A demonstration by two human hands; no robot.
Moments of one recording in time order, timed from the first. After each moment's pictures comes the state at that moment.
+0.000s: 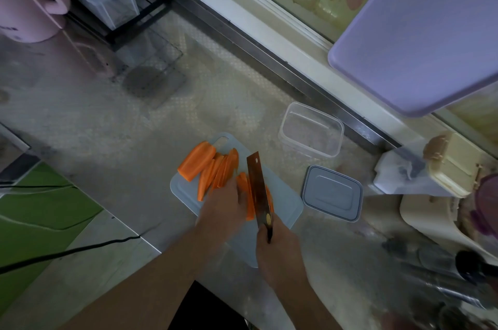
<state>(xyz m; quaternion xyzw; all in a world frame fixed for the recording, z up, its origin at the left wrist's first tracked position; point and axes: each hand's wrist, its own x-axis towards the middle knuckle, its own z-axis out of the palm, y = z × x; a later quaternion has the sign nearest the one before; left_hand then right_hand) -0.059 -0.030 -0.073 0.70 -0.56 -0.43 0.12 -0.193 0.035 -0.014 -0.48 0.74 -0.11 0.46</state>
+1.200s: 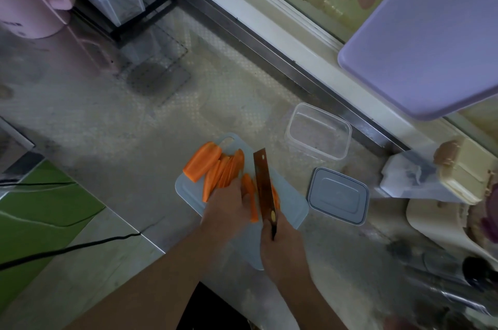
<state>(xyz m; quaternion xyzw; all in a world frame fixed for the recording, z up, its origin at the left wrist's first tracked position) -0.055 -0.036 -0.075 0.70 -0.55 -0.45 0.10 -0.189 0.026 -0.028 -0.49 0.75 -0.10 0.43</state>
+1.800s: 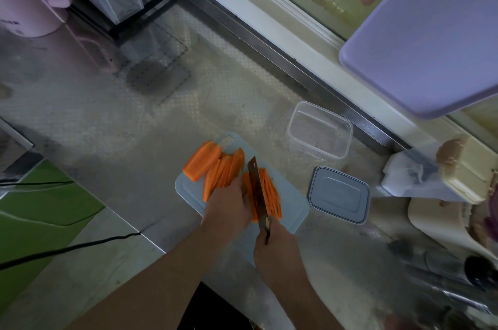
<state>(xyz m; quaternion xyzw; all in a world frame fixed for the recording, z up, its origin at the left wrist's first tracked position) -0.057 -0.034 -0.075 0.70 -0.57 -0.42 0.10 -0.182 0.032 -0.031 -0.52 0.74 -0.04 0.42</state>
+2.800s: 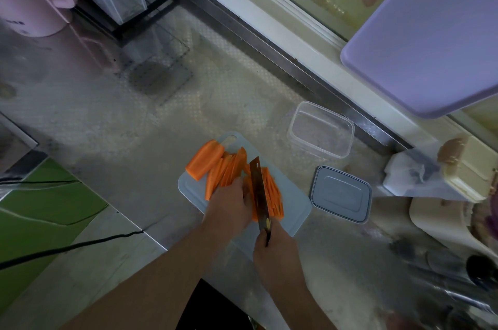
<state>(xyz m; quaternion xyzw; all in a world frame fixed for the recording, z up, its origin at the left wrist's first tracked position) -0.054 -0.032 -0.079 0.70 -0.57 -0.43 0.11 -0.172 0.039 -0.022 -0.49 0.75 -0.08 0.42</state>
